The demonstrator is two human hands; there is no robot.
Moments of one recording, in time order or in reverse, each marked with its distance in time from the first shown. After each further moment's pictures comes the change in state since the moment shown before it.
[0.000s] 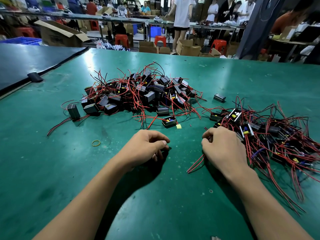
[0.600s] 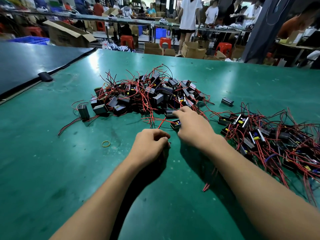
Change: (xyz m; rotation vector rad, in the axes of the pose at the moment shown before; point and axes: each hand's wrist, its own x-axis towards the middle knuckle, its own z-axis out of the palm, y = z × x) left_hand 0.009 -0.003 -0.005 0.086 0.244 0.054; right_hand 0.047 -0.090 0.011 -0.108 -0.266 -0.413
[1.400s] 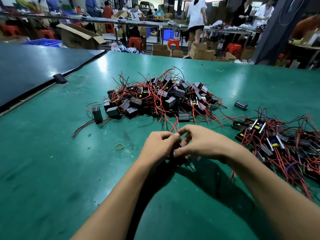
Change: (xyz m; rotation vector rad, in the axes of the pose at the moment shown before) left_hand 0.005 0.001 -0.007 -0.260 0.019 -0.126; right_hand -0.010 -0.009 -0.003 0.594 -0.414 0.036
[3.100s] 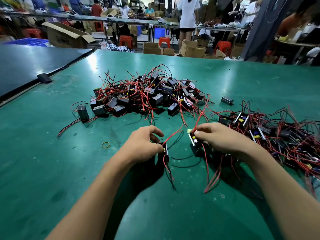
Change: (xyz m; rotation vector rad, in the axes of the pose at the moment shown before) left_hand -0.009 0.013 -0.019 0.508 -0.142 0.059; right_hand -0.031 0.058 -0.034 0.070 0.189 0.039
